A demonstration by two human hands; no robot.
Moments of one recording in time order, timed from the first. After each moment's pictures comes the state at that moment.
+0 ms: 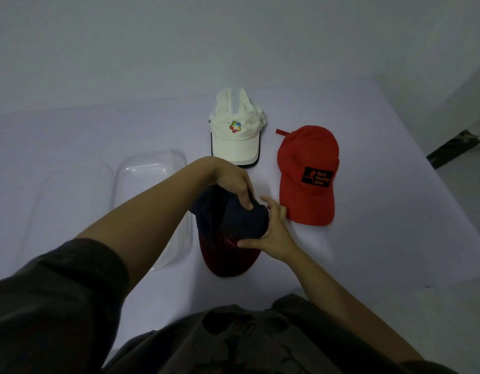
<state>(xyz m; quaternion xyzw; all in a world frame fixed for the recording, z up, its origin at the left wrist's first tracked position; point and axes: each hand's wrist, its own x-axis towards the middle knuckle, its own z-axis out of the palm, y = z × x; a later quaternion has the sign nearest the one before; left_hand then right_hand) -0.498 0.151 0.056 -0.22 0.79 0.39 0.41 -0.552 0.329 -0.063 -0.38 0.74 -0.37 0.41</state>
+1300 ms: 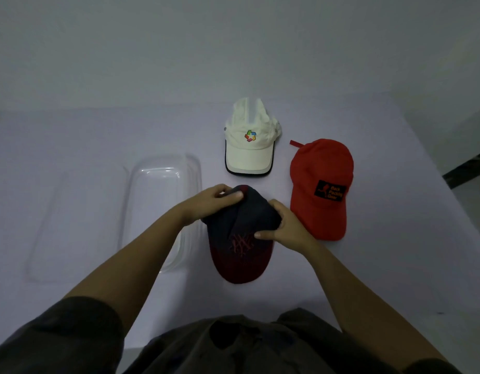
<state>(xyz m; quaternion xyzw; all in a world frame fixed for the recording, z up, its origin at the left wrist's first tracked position) -0.410 0.147 -0.003 -0.40 0.70 0.58 0.09 -0.583 0.298 -0.056 -0.40 0.65 -0.40 0.51</state>
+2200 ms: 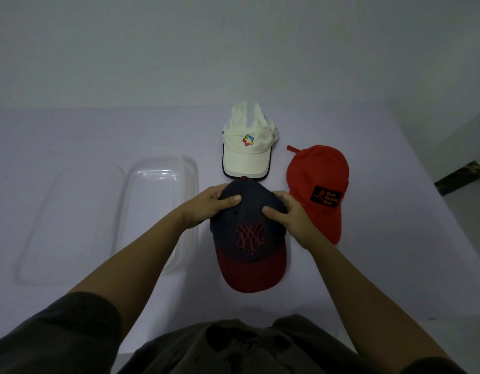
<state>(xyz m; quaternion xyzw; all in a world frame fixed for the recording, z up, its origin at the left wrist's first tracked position) -0.416 0.153 -0.003 -0.31 0.64 0.71 -0.03 -0.595 0.287 -0.028 -0.32 0.62 -0.50 0.51</state>
